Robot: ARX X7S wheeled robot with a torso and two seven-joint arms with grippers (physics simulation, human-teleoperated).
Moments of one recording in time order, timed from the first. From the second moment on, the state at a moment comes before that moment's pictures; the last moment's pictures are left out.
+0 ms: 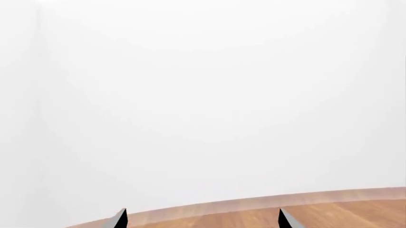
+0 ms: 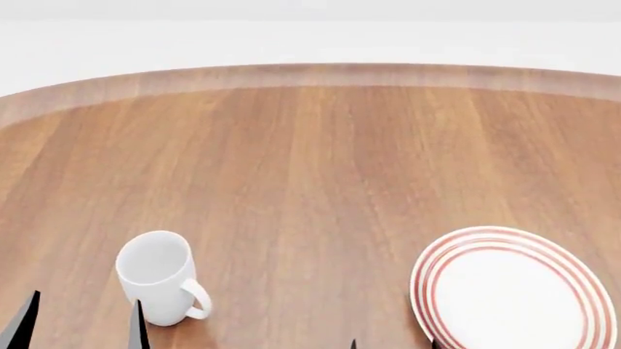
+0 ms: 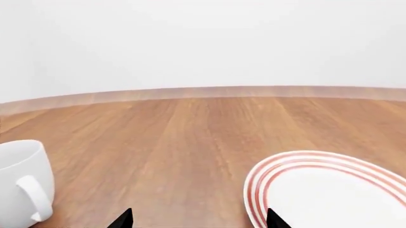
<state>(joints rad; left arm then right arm) -0.10 -0.25 0.36 -0.28 -0.03 0.69 -0.36 0.04 0.26 -0.32 0.01 0.31 -0.04 0.24</state>
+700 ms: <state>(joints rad) -0.10 -0.26 0.38 -0.28 -0.05 0.69 -0.35 -0.20 0.48 -0.35 -0.57 0.22 0.17 0.35</state>
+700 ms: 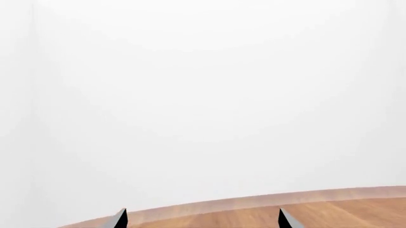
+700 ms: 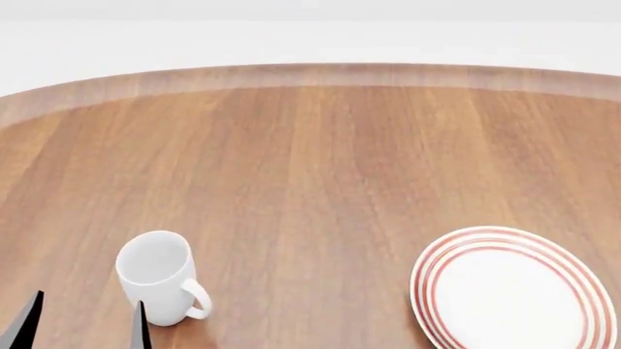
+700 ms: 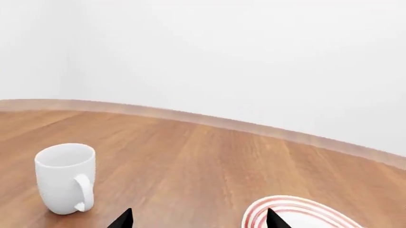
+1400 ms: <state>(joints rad) -0.11 -0.27 0.39 -0.28 -0.06 0.67 -0.35 -0.50 0.56 -0.39 -0.49 0.16 -0.24 0.32</state>
